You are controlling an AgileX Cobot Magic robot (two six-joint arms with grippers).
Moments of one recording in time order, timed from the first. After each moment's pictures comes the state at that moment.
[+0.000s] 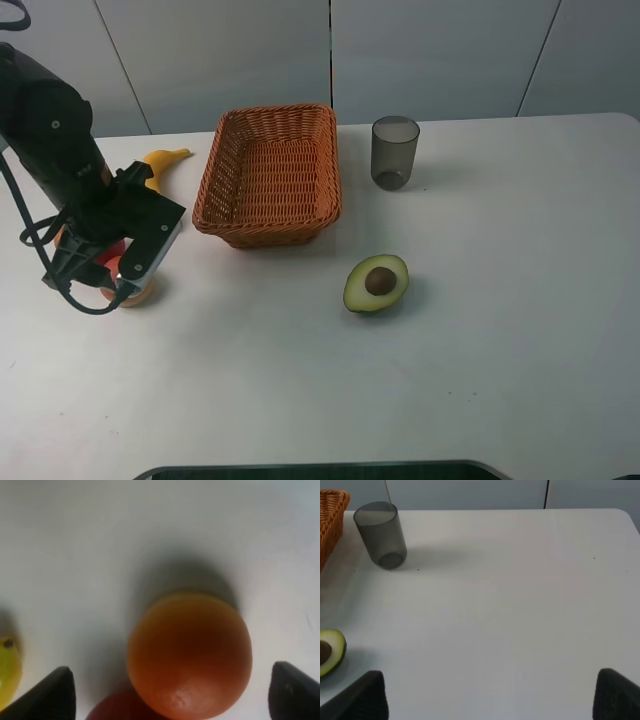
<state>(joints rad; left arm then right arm) -0.40 1.75 -0.89 0.31 0.70 1.22 0.04 0.00 -0.51 0.00 1.10 0.01</state>
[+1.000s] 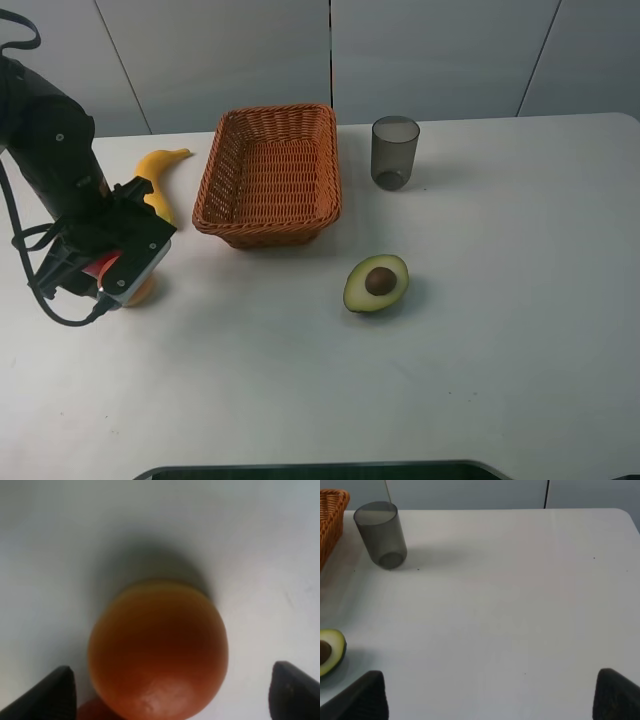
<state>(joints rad) -0.38 1.78 -0.87 0.33 0.71 1.32 0.04 0.00 -0.51 0.00 1.10 0.01</state>
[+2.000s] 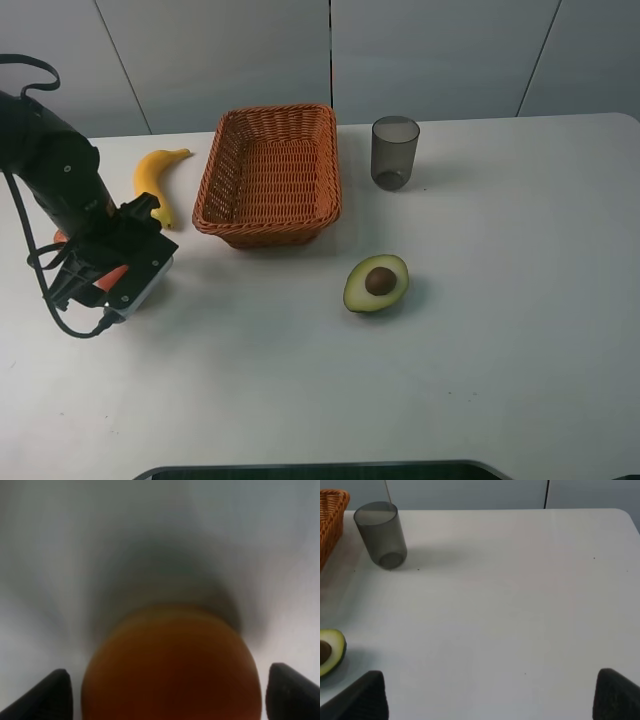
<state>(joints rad) -0.33 1.86 -0.83 0.36 0.54 1.34 0.04 0.00 -0.51 0.00 1.10 0.01</state>
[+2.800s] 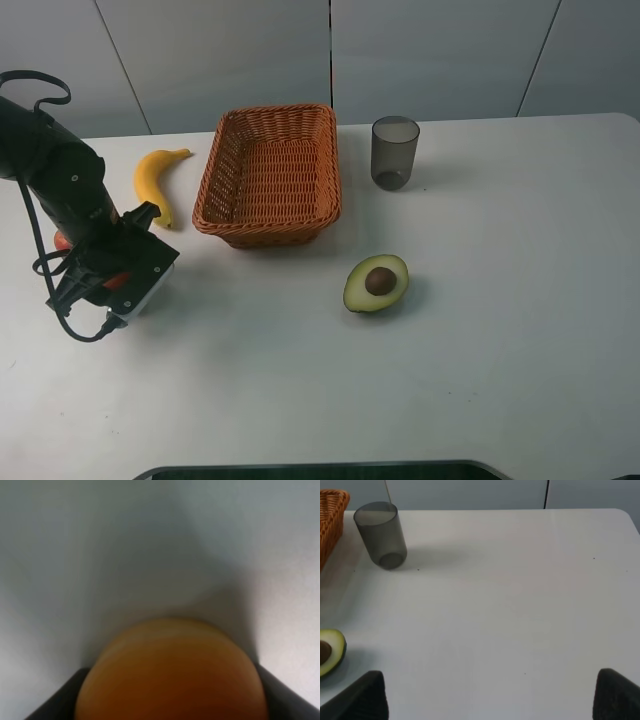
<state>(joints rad) -0.32 1.91 -0.83 0.36 0.52 1.34 0.04 0.00 -0.51 0.00 1.10 0.01</state>
